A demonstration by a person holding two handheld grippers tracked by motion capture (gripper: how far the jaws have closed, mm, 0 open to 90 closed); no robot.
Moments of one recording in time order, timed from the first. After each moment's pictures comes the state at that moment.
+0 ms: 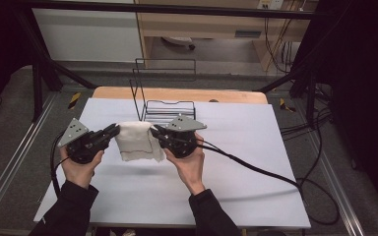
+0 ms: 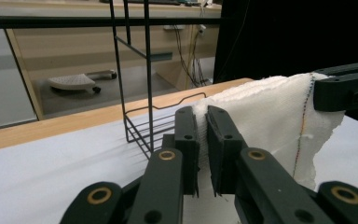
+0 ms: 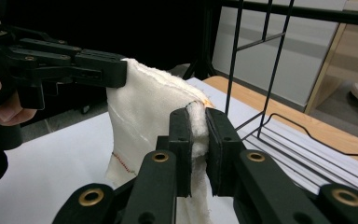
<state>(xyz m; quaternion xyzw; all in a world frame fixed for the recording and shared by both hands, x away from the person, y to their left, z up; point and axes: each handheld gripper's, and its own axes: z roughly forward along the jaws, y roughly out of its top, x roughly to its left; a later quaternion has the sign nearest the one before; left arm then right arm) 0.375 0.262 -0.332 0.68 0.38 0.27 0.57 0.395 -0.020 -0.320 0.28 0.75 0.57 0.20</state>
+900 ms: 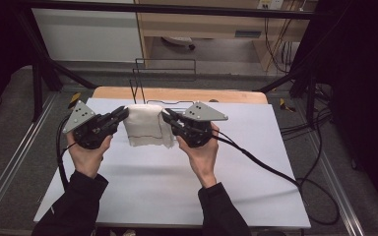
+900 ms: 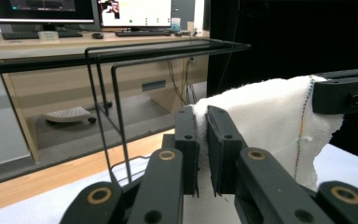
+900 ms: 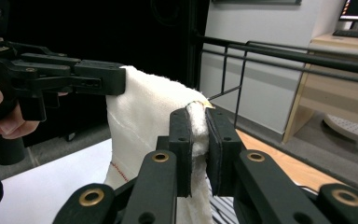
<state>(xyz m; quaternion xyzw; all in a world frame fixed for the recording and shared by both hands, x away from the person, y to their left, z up) 0.387 0.230 -0.286 0.67 0.34 0.29 0.59 0.395 -0.052 -0.277 0.27 0.71 0.60 0.24</state>
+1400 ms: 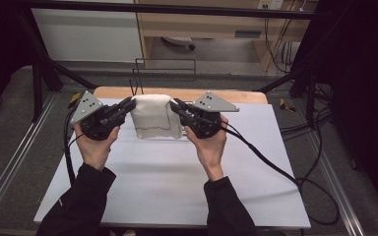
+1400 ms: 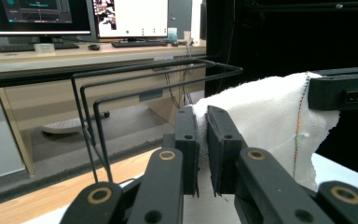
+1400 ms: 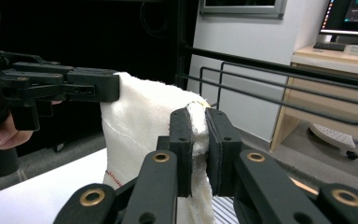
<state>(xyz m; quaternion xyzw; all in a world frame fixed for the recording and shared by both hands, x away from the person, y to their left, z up) 0.399 0.212 -0.267 0.66 0.33 0.30 0.60 0.404 -0.070 -0.258 0.28 0.70 0.61 0.26</state>
